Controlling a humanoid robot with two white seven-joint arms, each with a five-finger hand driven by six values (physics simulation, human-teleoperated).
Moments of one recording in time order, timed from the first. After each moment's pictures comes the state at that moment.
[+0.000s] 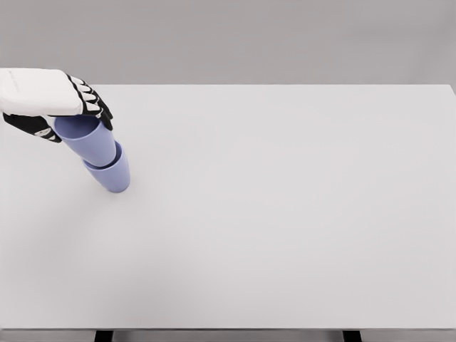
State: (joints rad) left arm -1.27 1.18 -1.19 -1.66 -0.06 -0.54 -0.61; right arm 0.00 0.00 -0.23 0.06 0.14 -0.08 0.04
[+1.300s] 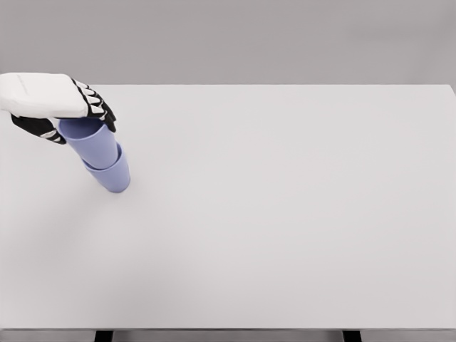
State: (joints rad) left arm -1.24 1.14 -1.19 -1.61 -0.09 -0.54 -0.61; right arm 0.00 0.00 -0.23 0.06 0.14 -0.08 0.04
